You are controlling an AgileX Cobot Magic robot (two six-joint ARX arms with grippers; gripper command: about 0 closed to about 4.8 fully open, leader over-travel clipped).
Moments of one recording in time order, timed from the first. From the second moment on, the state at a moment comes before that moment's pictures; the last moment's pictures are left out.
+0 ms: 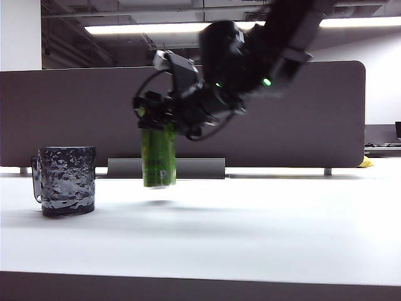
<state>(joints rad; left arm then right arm) -0.29 0.00 0.01 -0.03 0.06 0.05 0.64 2.10 1.36 0.60 -0.19 0.09</state>
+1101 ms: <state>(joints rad) -0.29 0.00 0.01 -0.03 0.06 0.05 0.60 2.10 1.15 0.87 -0.31 0.10</state>
